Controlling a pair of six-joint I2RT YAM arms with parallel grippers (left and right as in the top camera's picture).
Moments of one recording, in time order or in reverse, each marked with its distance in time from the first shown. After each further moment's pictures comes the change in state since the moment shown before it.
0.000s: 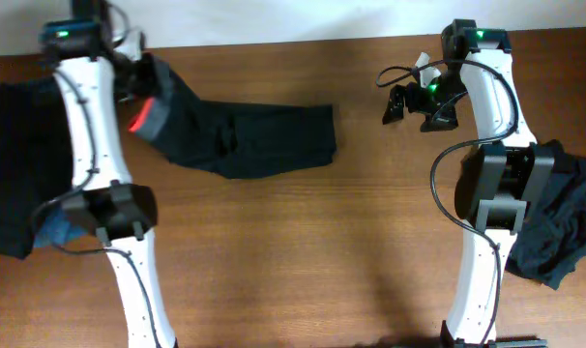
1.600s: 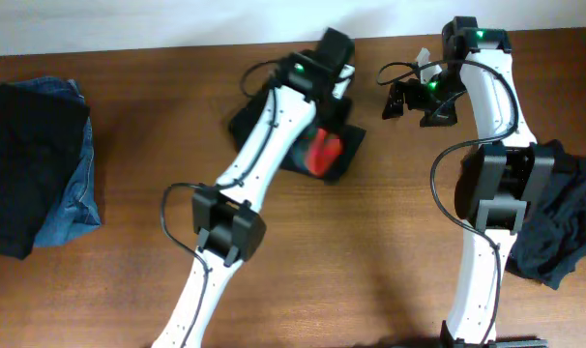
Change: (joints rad) left arm -0.684 0.000 -0.211 0.272 -0.187 -0.039; right arm -0.005 0.000 0.000 0.058 0.000 0.001
